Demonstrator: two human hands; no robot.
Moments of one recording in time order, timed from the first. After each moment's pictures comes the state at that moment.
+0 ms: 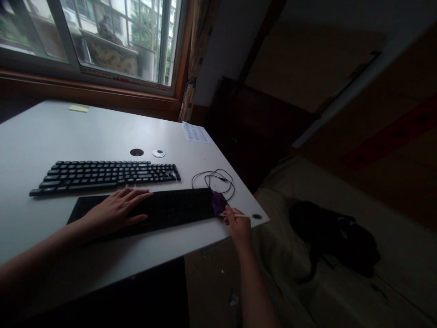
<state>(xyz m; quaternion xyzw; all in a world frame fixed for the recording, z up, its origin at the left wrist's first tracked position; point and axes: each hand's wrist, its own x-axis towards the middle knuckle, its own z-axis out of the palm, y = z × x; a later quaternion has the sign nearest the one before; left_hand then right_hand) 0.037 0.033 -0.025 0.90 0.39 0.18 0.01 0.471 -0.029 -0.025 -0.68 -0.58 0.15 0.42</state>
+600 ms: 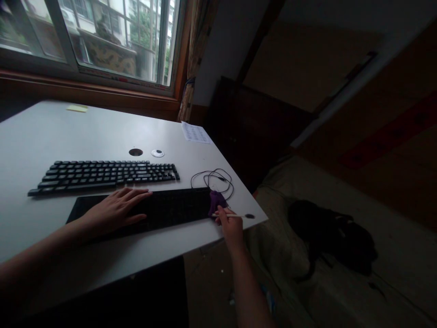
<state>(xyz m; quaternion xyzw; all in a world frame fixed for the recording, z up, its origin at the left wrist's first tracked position) 0.036 0.034 -0.027 0.90 0.39 0.17 0.02 0.455 -0.029 -0.034 -0.66 -0.57 0.18 0.46</state>
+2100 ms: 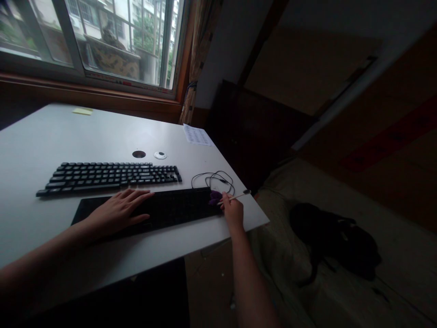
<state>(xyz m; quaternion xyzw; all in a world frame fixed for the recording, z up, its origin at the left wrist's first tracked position) 0.036 0.033 -0.029 0.90 0.40 0.19 0.01 0.460 0.027 -0.015 -0.70 -0.58 0.10 0.41</state>
